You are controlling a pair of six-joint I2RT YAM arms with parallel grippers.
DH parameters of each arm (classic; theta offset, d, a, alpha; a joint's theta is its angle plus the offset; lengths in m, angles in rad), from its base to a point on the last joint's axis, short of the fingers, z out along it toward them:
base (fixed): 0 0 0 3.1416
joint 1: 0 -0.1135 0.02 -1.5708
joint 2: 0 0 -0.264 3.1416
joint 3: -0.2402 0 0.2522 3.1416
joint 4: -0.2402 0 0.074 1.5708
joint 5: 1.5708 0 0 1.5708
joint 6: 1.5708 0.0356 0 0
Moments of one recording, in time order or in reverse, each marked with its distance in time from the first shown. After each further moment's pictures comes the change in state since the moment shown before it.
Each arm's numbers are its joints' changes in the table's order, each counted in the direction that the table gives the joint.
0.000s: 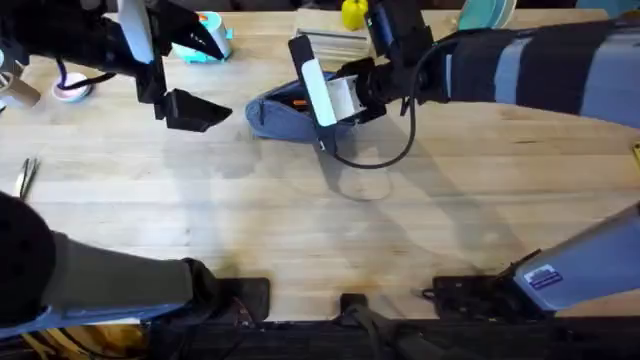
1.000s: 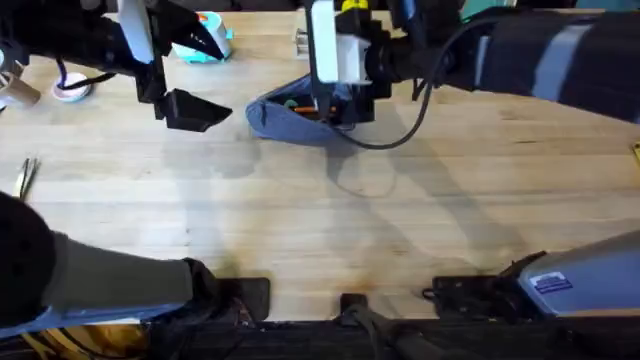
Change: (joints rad) left arm 0.000 0.000 0.000 0.000 0.000 0.000; right arm 0.021 0.103 -0.029 0.010 0.010 0.247
